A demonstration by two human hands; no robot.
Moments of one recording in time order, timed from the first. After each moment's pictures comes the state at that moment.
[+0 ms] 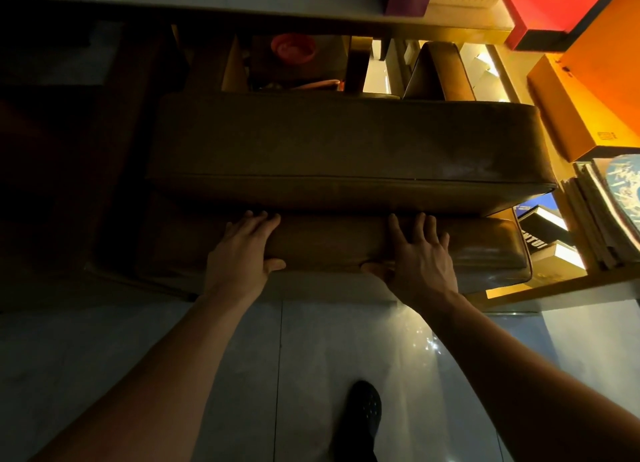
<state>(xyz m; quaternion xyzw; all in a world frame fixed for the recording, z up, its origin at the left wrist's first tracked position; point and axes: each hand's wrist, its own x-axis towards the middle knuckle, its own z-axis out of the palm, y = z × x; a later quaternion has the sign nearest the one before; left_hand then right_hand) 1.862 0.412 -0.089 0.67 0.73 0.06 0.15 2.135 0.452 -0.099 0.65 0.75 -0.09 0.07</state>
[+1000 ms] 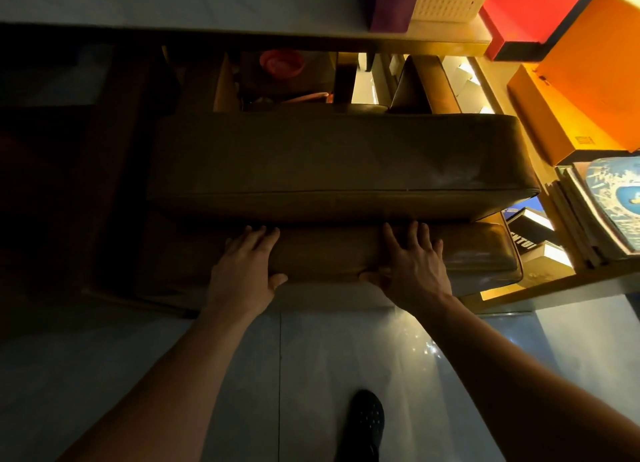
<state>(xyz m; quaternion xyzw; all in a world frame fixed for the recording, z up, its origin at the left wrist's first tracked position) 1.861 0.416 -0.086 0.68 0.72 0.03 0.15 2.131 0.455 -0.094 0.65 0.75 -0.10 0.08</state>
